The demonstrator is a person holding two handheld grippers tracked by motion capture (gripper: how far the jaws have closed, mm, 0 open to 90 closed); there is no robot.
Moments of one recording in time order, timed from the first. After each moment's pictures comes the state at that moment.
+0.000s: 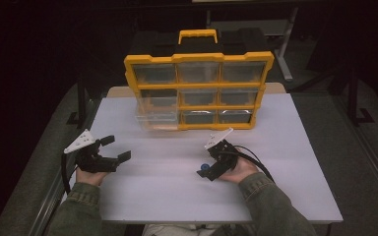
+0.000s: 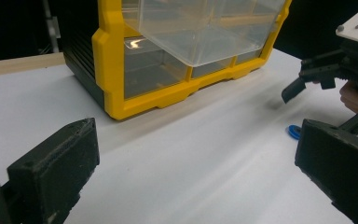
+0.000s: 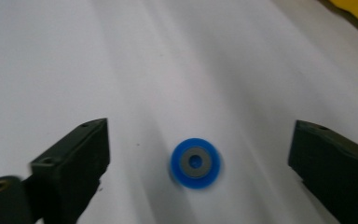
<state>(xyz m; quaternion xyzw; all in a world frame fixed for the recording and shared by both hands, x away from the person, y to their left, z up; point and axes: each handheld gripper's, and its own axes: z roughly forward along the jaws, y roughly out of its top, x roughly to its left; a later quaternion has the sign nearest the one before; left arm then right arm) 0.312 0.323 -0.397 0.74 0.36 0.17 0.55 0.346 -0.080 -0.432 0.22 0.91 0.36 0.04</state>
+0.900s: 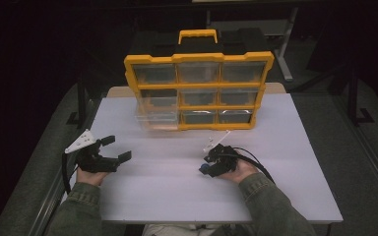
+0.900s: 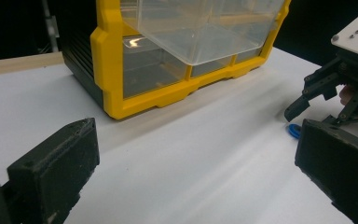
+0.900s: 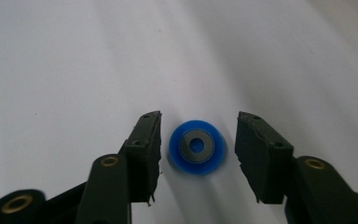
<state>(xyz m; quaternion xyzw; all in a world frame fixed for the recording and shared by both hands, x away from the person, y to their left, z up) 0.313 0.322 -0.398 0.74 0.36 0.16 0.55 0.345 -0.078 -0.440 0.22 0.92 0.32 0.05</state>
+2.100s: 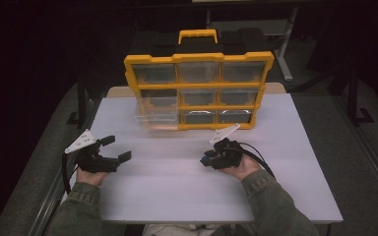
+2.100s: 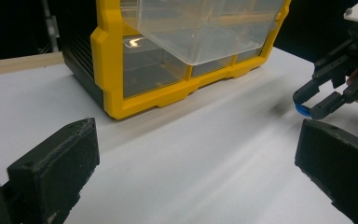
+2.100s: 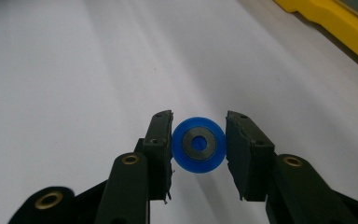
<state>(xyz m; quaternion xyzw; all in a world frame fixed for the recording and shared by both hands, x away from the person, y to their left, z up) 0.313 0.323 -0.397 0.74 0.36 0.16 0.55 0.348 -0.092 -0.419 0.24 0.89 0.38 0.04</state>
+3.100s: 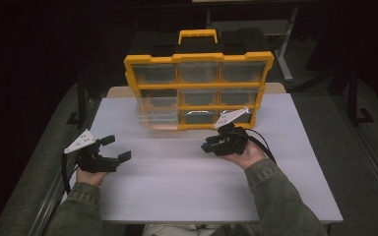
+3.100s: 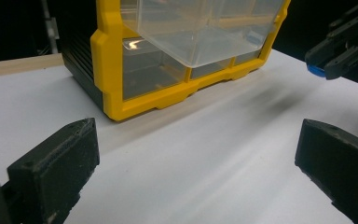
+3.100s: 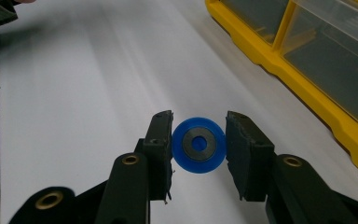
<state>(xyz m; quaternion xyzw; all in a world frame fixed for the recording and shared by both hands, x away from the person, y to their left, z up) 0.313 0.322 -0.397 0.74 0.36 0.16 0.55 0.356 -0.100 -0.368 0.25 0.88 0.41 0.05</state>
